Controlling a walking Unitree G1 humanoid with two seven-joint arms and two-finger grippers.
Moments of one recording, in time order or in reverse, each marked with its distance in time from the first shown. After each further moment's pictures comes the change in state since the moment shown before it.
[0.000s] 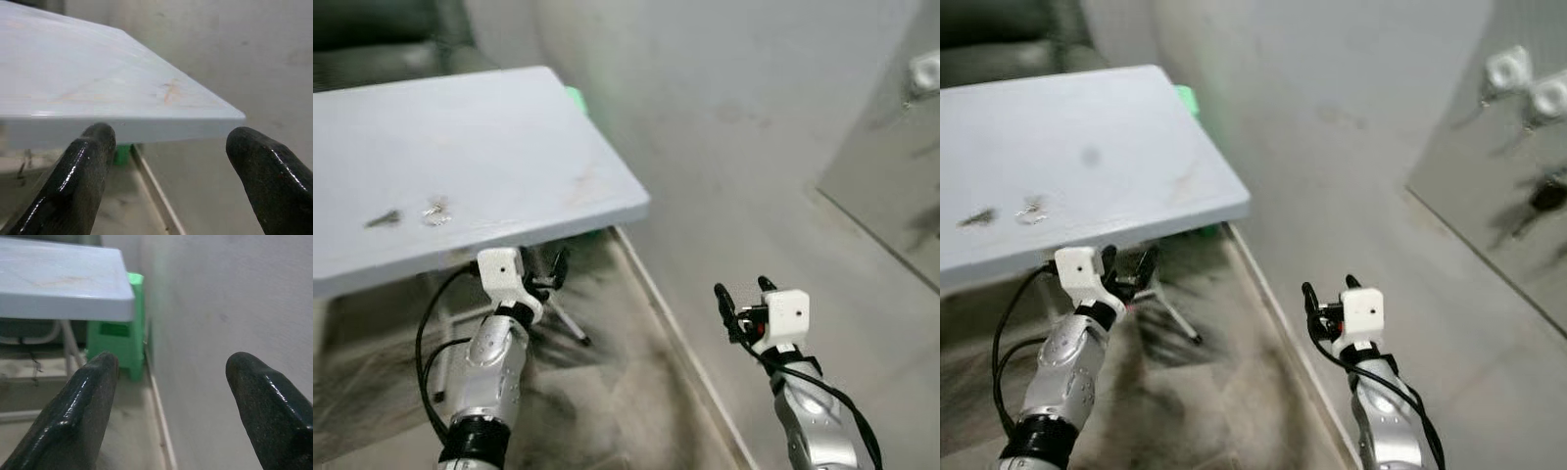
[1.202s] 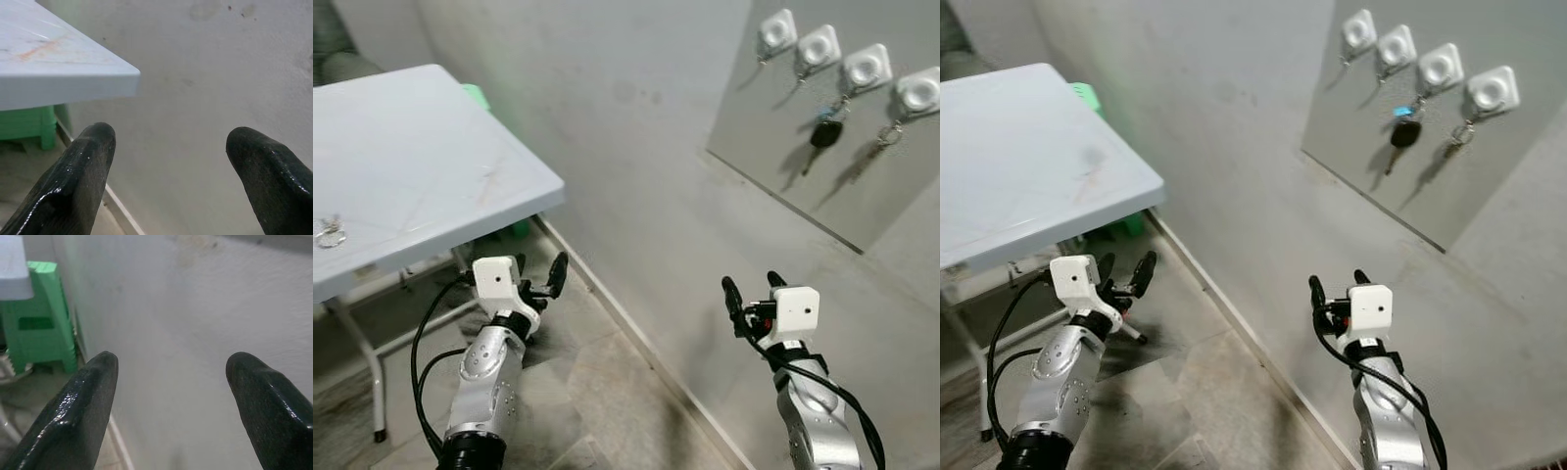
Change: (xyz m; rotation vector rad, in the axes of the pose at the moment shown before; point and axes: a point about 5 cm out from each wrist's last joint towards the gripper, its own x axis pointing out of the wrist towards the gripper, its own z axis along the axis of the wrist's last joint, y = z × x) left arm -0.008 0.008 0.003 0.006 0.006 -0.006; right arm -0.001 0.003 0.003 0.025 -0.013 -0.033
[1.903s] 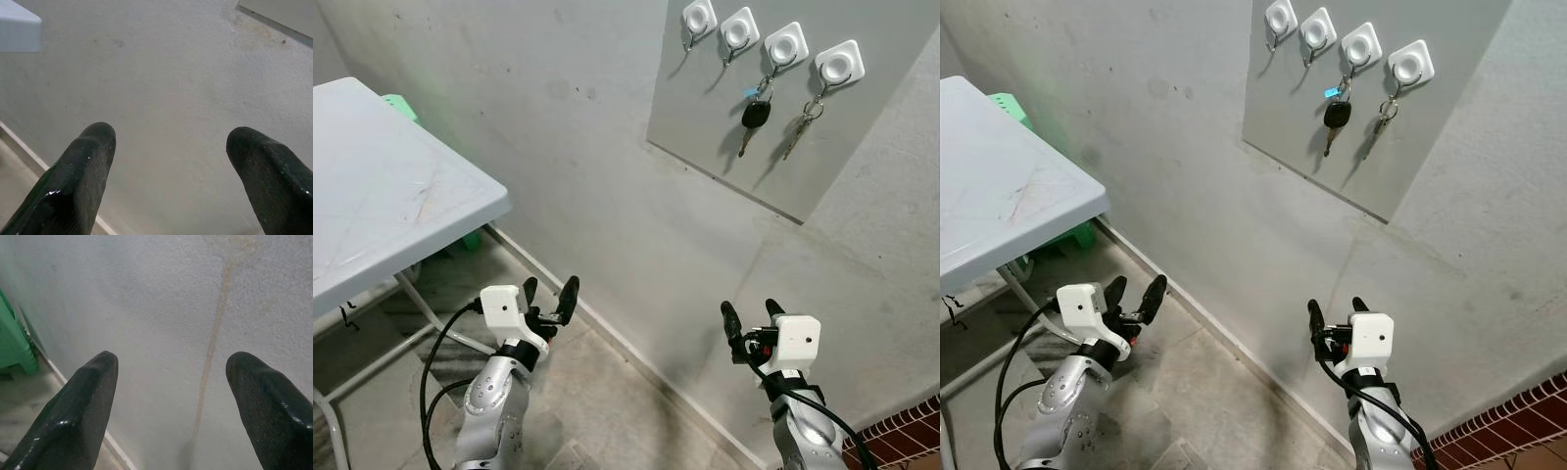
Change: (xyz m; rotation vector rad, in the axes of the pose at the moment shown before) left arm -0.031 -0.009 -0.022 -0.066 0.037 -0.034; right arm -0.026 0.008 -0.018 0.083 0.039 -0.034
